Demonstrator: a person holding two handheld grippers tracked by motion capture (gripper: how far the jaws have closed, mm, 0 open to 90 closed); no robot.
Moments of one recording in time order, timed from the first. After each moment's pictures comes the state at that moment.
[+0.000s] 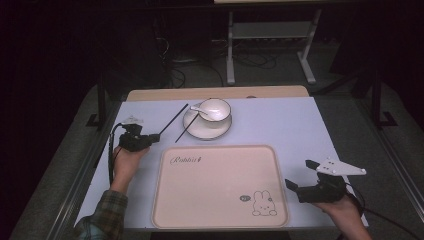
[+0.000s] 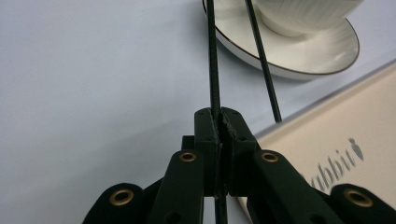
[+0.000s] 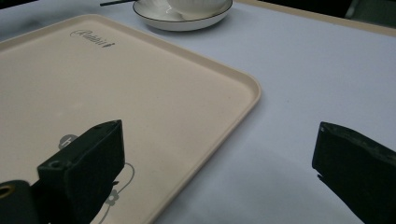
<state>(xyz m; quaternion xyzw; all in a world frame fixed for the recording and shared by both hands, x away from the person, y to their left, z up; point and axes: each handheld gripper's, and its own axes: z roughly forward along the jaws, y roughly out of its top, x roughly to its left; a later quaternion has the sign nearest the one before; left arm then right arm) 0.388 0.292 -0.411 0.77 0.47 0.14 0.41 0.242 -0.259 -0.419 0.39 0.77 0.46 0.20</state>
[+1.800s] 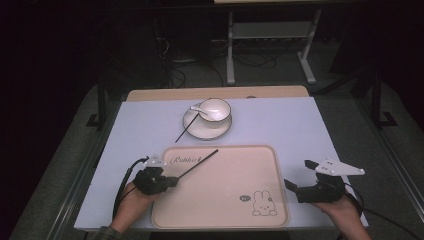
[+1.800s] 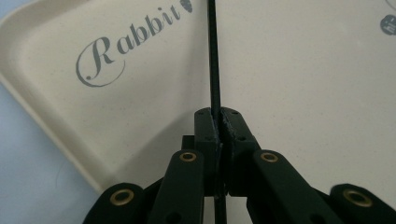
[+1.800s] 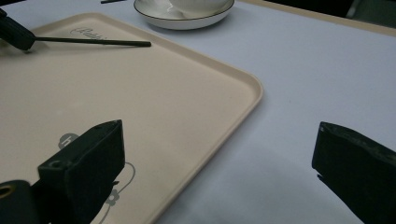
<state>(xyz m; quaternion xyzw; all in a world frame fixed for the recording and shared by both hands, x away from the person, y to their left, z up) 0.286 0.228 -0.435 0.87 0.37 0.06 0.34 0.242 -0.257 -0.420 0.39 0.77 0.46 0.20</state>
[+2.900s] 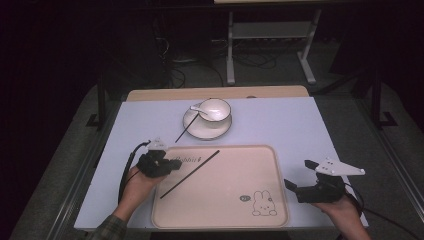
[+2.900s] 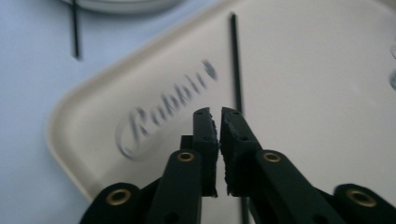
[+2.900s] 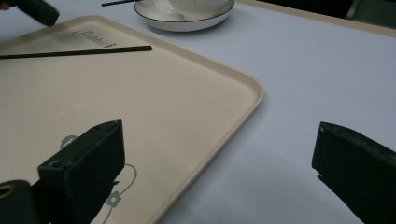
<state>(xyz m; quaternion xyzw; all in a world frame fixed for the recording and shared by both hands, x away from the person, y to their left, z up) 0.332 0.220 -0.409 0.85 0.37 0.09 0.37 0.242 -0.257 -0.419 0.39 0.77 0.46 0.20</state>
